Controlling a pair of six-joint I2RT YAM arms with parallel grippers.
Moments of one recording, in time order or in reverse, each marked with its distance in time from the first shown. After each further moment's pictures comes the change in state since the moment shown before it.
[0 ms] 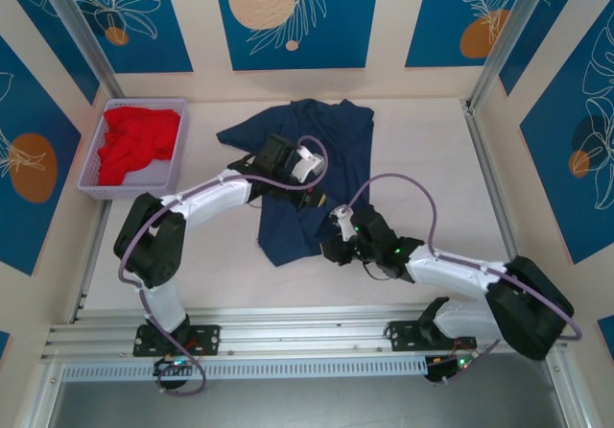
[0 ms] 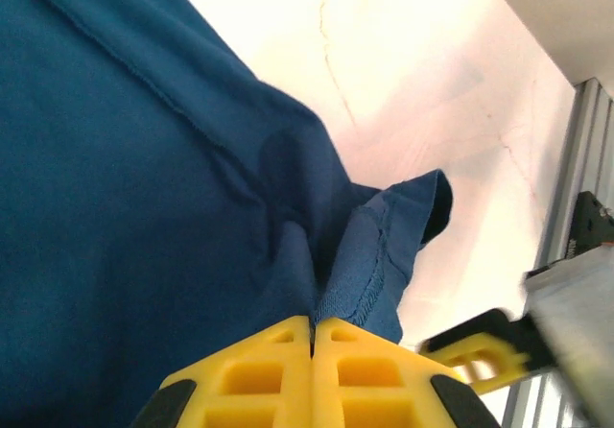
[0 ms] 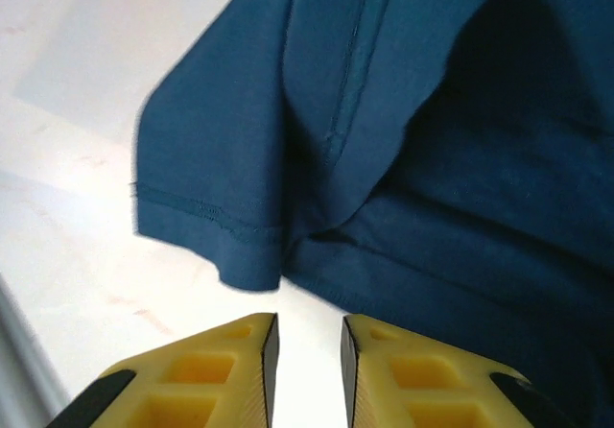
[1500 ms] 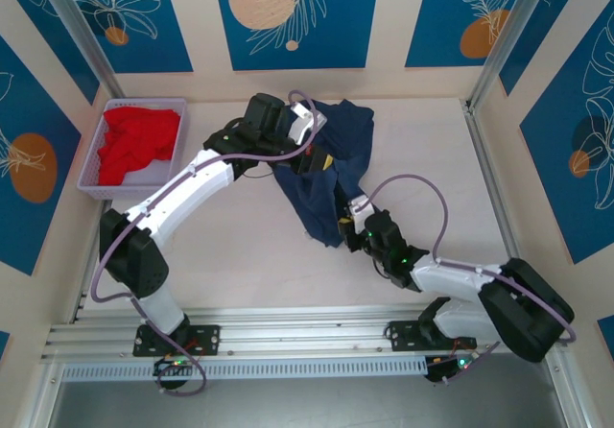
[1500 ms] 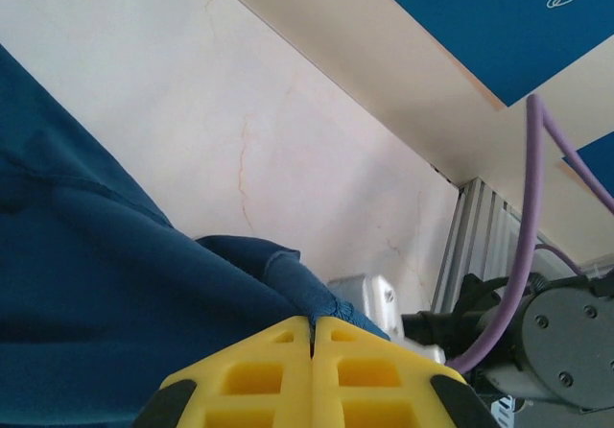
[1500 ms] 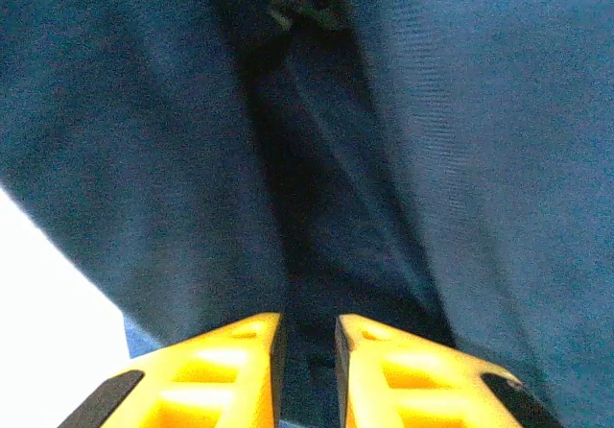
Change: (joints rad) left arm 0.003 -0.095 0.302 -0.167 0.050 -0.066; right arm -0.051 0.003 -0.152 0.383 0.323 -0.256
